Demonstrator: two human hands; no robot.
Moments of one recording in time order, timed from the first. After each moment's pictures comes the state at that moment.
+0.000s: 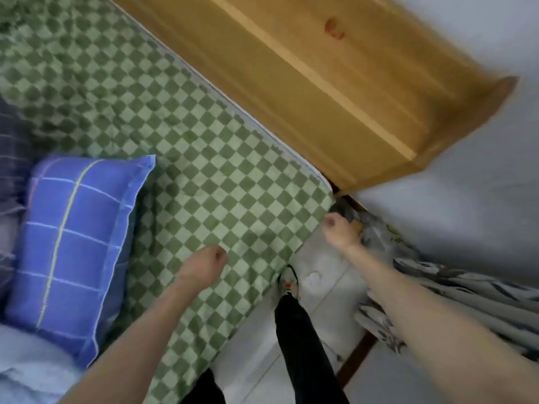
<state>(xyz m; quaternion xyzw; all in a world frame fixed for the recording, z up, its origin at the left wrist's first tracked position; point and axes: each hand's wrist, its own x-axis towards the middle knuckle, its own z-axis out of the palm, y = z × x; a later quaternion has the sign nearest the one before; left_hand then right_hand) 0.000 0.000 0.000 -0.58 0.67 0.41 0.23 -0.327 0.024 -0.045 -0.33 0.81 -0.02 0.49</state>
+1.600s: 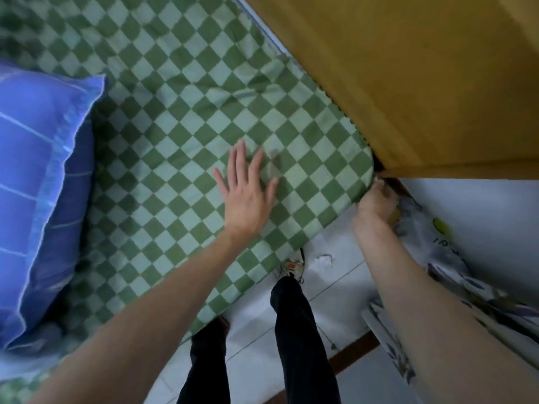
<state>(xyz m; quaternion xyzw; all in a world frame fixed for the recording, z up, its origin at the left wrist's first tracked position) -0.135 -0.026 -0.195 -0.68 0.70 0.21 -0.03 -0.366 -0.022 -0.197 0.11 0.83 -0.38 0.38</state>
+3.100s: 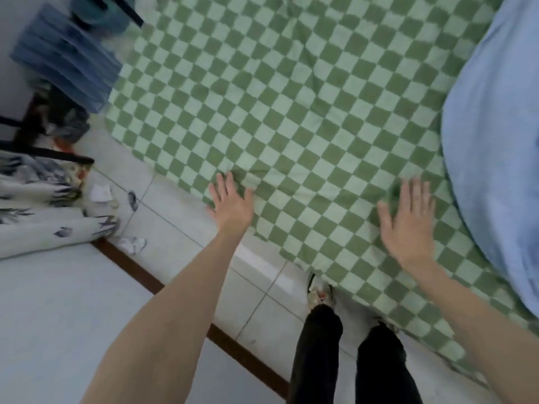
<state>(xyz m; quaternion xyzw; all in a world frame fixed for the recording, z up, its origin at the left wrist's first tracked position) 0.754 0.742 -0.192 -0.95 -0.08 0.30 -0.11 0.573 0.439 -0.190 -0.93 0.29 0.14 0.18</state>
